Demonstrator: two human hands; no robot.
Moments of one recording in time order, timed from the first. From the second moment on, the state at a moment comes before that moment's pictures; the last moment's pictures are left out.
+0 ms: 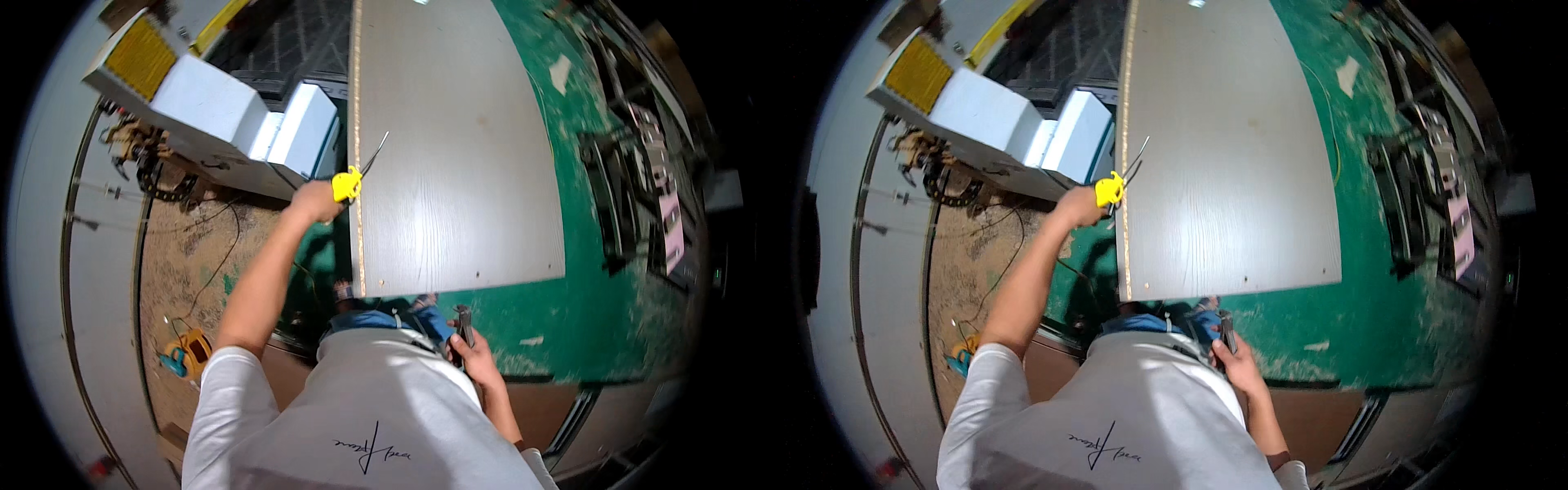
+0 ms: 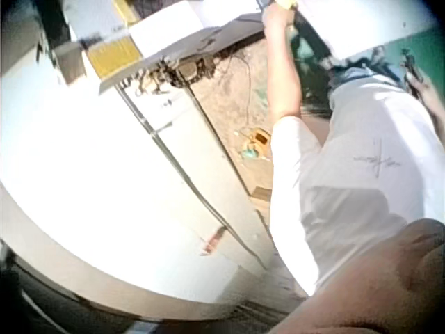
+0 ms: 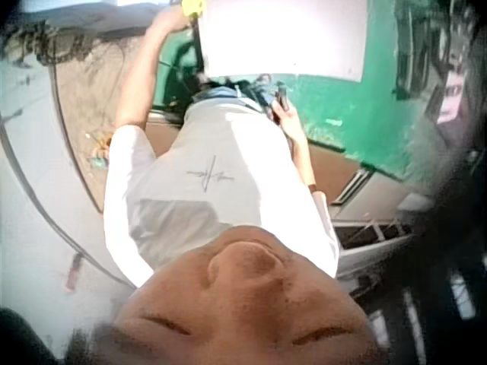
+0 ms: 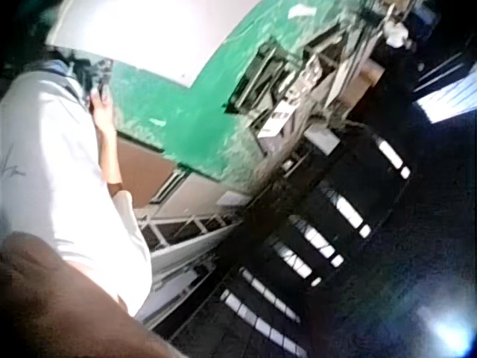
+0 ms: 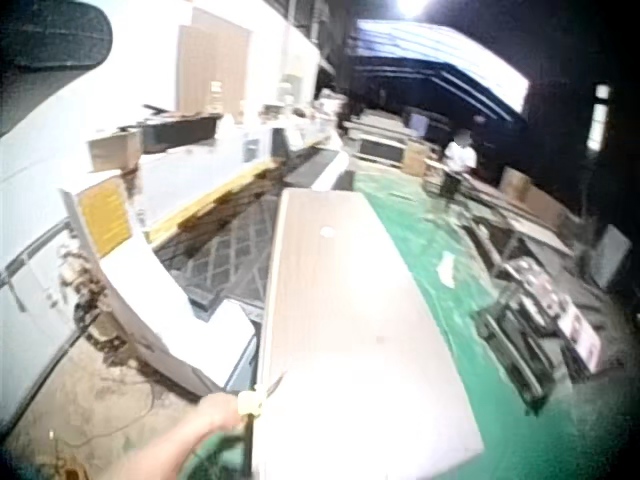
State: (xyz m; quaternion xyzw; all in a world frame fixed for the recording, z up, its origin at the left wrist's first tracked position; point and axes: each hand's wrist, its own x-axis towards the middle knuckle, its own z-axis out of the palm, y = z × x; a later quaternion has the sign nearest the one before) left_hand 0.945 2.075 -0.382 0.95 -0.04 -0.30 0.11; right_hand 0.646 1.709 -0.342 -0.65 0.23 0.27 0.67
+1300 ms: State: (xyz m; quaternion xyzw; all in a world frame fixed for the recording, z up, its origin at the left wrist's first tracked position) left_hand 0.845 2.095 -0.456 0.67 0.01 -0.34 0.66; right_hand 0.644 1.929 -0.416 -0.80 0.23 0.22 0.51
